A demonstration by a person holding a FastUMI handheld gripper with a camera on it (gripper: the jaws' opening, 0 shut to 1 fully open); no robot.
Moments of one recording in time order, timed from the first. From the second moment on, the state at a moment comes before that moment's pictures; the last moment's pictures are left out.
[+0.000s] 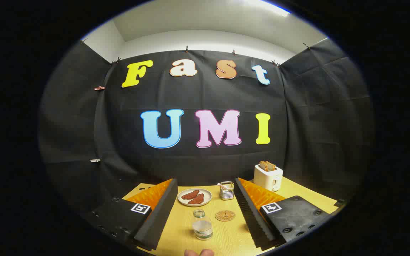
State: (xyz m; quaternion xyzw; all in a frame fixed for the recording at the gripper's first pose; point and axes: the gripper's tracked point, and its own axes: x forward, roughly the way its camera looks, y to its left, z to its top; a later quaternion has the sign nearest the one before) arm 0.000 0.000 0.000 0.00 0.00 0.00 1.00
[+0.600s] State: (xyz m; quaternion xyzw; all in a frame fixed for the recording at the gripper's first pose) arm 0.001 0.002 -0.008 0.00 0.00 0.00 1.00
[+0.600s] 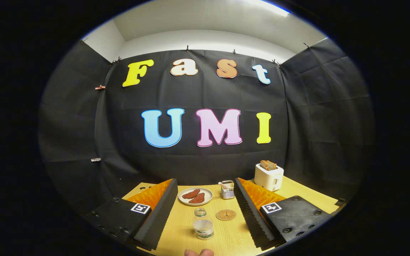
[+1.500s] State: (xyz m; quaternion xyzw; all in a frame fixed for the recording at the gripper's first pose) arm 0.016 0.000 -0.128 0.02 0.01 -0.01 1.00
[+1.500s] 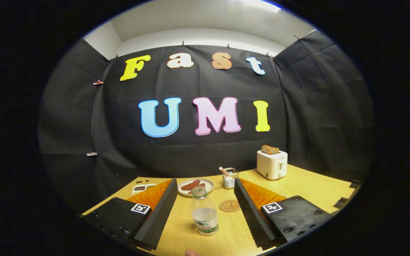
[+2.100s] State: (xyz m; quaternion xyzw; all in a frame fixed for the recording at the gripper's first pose) arm 0.052 0.011 -0.256 0.00 0.07 0.01 1.00
